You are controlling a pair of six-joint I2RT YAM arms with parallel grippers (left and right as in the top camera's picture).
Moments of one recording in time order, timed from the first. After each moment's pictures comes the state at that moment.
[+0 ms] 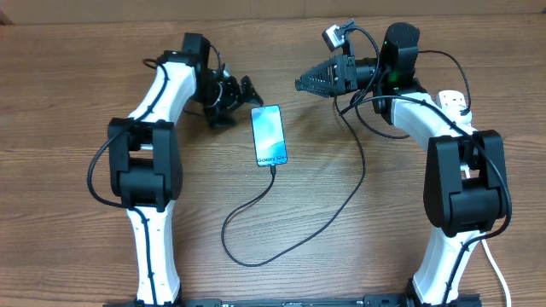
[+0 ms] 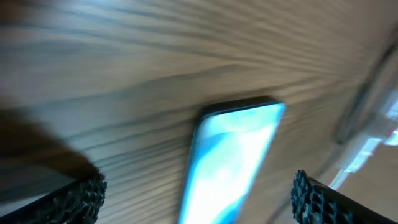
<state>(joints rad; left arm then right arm) -0.09 2.37 1.91 -1.01 0.59 -0.41 0.12 2.09 1.39 0.62 -1.56 0.99</state>
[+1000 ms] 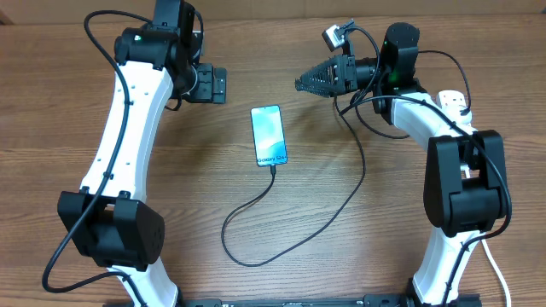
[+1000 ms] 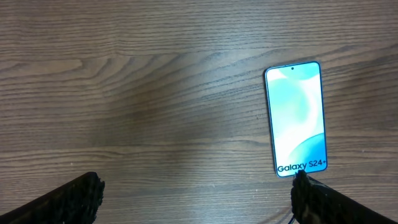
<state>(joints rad) -0.16 1.92 1.94 -1.26 0.00 -0.13 0.12 2.09 1.39 0.62 -1.56 0.99</state>
